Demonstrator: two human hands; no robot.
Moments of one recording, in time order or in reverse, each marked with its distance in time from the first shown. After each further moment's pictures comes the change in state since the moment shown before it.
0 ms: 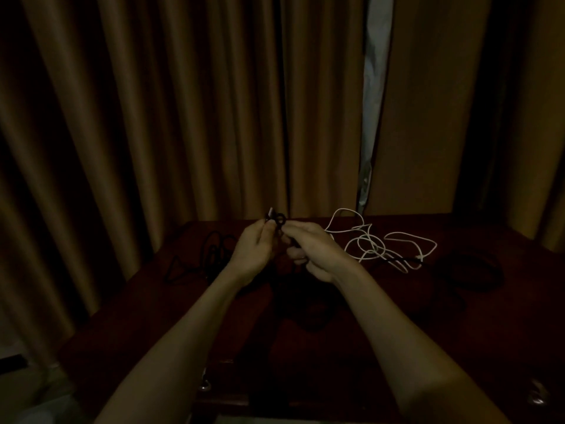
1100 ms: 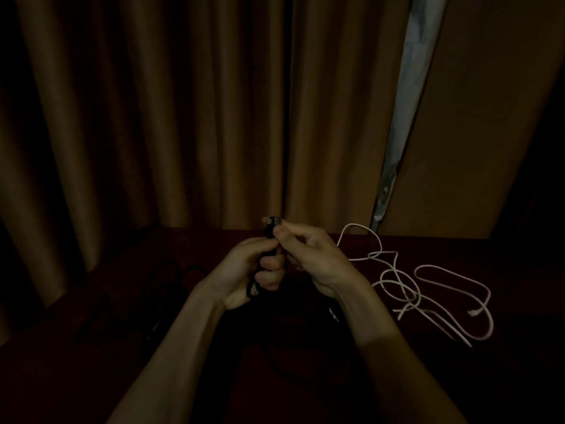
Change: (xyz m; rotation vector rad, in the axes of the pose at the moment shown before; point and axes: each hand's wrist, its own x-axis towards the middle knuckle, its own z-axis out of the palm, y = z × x) left_hand 0.142 -0.103 0.016 -0.893 -0.490 -0.347; right_hand 0.154 0.042 -0.061 -0.243 0.034 -0.141
